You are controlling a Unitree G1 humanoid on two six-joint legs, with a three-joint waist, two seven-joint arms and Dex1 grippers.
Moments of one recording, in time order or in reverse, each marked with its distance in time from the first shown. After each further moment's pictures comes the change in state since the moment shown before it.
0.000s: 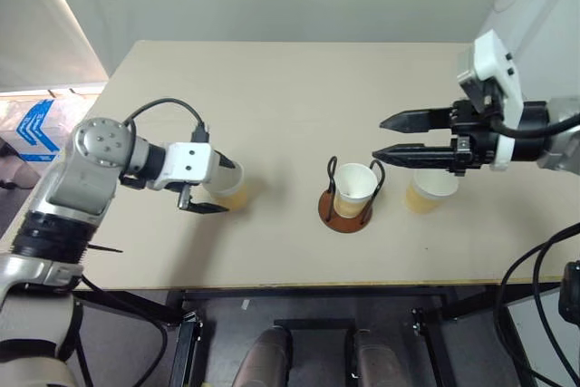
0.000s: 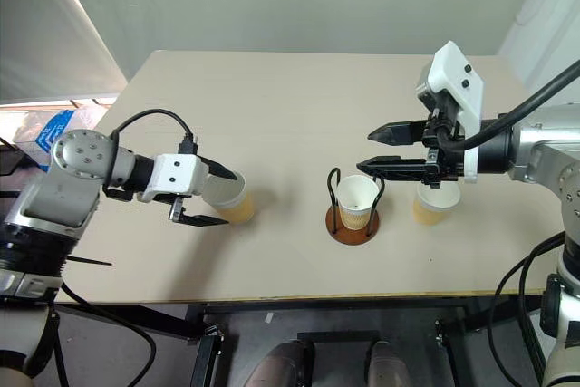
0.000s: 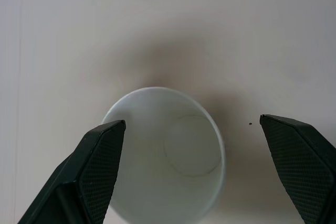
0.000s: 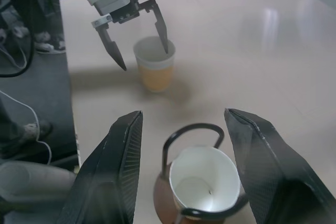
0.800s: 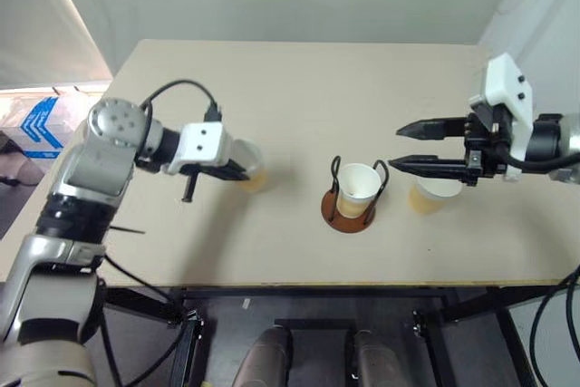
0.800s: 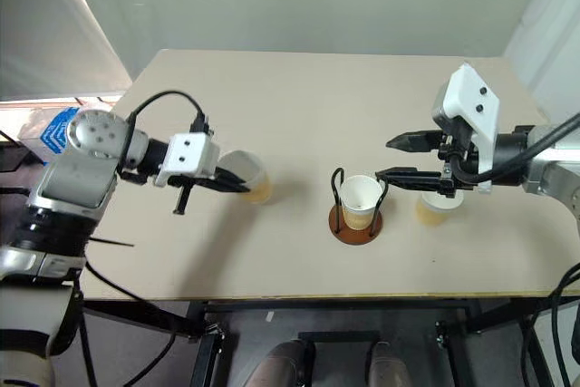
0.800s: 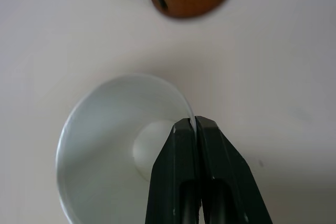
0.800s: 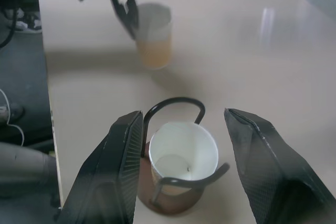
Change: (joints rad) left arm -0.167 -0.094 0.001 0.028 -0.064 0.107 -0.089; right arm 0.190 -0.141 -0.007 0.000 0.018 -0.225 -0.016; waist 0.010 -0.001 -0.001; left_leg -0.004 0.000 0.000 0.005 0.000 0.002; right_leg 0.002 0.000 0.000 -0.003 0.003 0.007
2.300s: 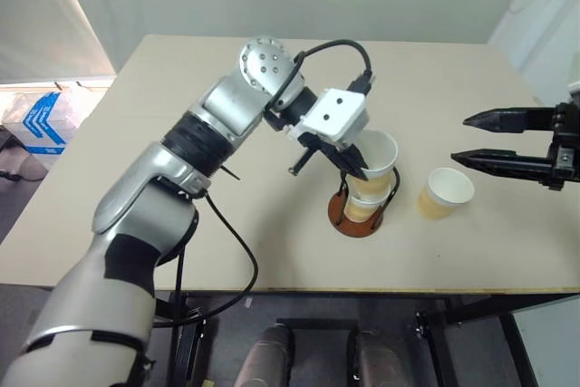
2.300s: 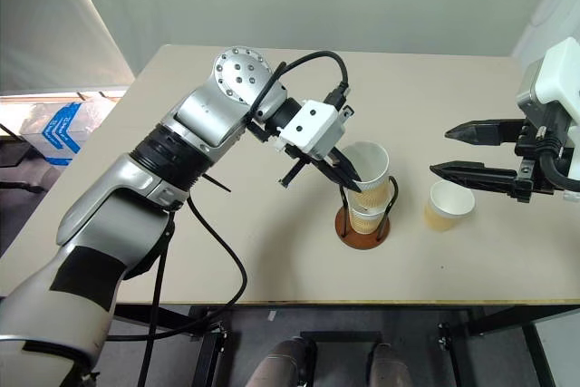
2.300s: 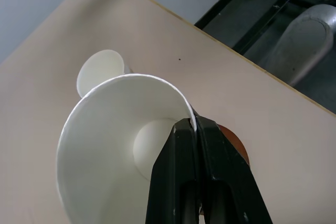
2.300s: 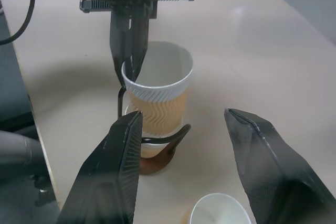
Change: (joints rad) left arm -0.492 -0.373 -0.474 0.249 -0.251 -0.167 -0.057; right arm 0.163 -0.271 -0.321 -0.029 0.219 0.045 -0.041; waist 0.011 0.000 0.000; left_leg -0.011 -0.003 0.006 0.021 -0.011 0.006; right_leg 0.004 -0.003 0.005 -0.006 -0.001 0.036
